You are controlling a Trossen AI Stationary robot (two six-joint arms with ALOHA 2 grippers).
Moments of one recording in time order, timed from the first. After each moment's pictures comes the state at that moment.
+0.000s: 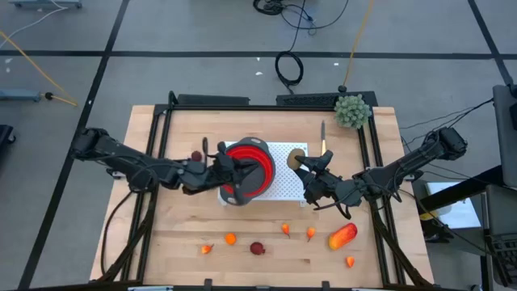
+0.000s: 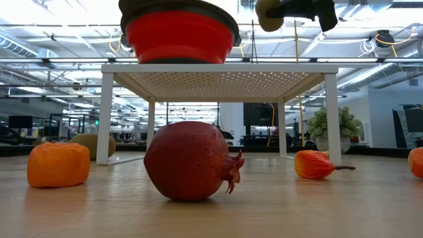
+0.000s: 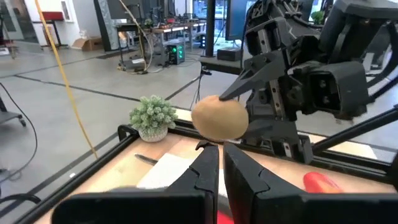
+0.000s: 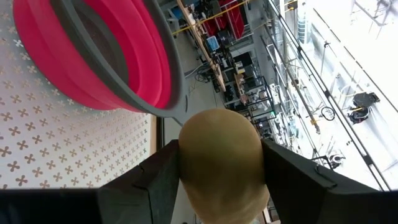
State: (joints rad) left arm -0.30 1.37 1.02 0.26 -0.64 -0.09; right arm 0.45 1.22 0.79 0.20 1.05 -0.93
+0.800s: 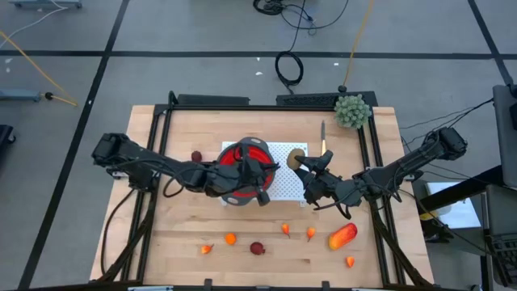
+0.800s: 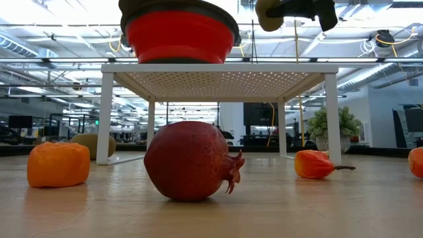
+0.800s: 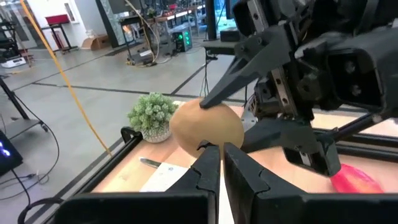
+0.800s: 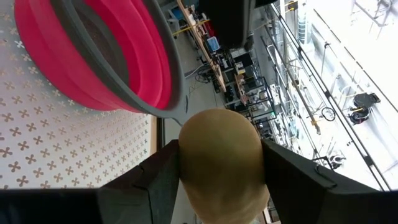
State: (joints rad) left arm -0.25 1.62 1.27 0.18 -0.63 -0.01; right arm 0.45 1.22 0.79 0.20 1.05 -0.93
